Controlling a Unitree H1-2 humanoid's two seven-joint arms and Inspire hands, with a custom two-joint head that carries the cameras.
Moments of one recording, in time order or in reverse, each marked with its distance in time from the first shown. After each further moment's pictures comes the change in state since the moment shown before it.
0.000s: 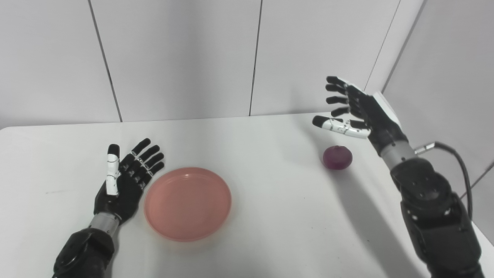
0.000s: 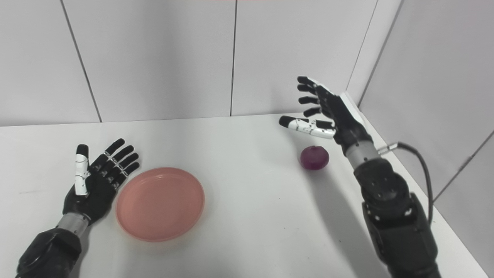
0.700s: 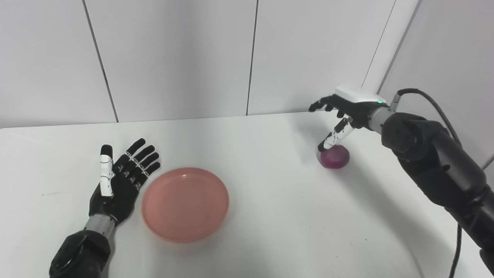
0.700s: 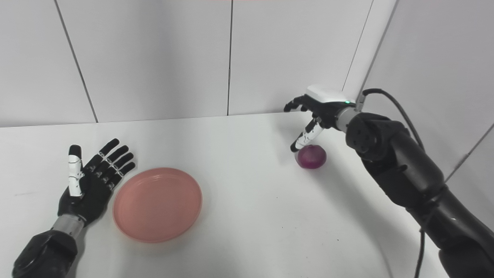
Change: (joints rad) left arm 0.000 -0.002 0.006 -0.001 -0.012 0.000 0.000; right arm -0.263 -0.258 0.375 0.220 -0.432 -0.016 0.476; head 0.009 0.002
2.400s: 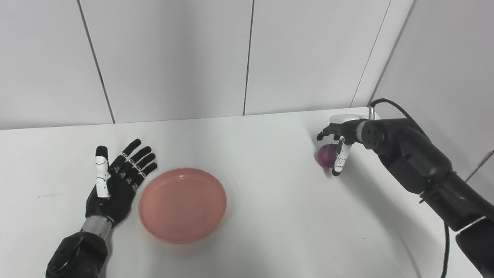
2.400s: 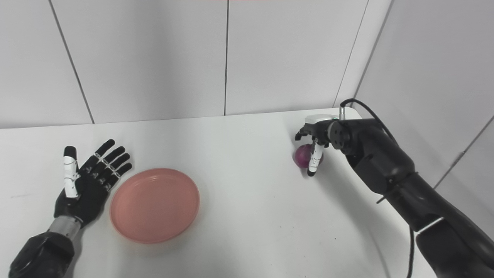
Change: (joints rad) left arm 0.002 0.000 0.000 0.000 0.000 0.000 0.000; right arm -0.074 0.055 0.101 0.311 -0.142 -0.052 0.172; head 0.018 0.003
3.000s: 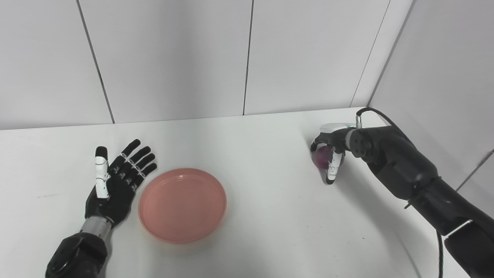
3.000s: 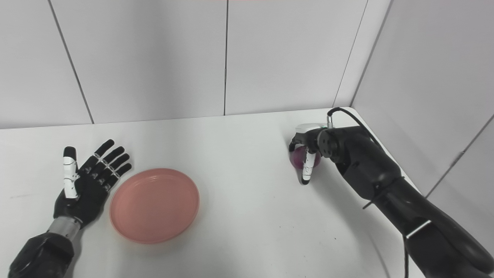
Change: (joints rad) left arm 0.004 0.000 0.001 -0.003 0.000 0.000 0.000; right arm 0.008 0.049 0.034 0.032 -0.049 -0.020 -0.006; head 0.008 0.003
